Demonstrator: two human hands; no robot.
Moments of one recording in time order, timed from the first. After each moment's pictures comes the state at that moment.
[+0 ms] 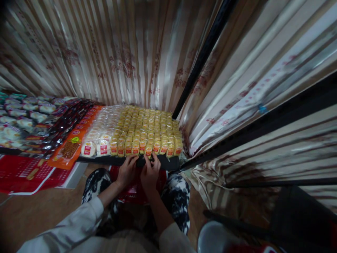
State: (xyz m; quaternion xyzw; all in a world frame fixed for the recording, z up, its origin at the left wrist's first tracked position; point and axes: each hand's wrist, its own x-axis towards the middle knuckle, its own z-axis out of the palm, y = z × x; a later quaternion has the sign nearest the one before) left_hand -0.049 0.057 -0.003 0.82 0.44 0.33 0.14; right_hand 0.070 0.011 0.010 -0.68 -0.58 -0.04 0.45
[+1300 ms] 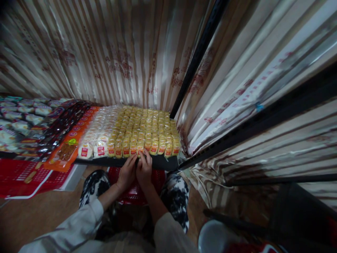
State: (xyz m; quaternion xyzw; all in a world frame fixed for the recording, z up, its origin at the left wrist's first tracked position) left_hand -0.037 0.057 -0.010 0.82 0.40 0.37 0.17; right_hand 0.066 0.036 0.001 -0.65 -0.57 0.03 0.50
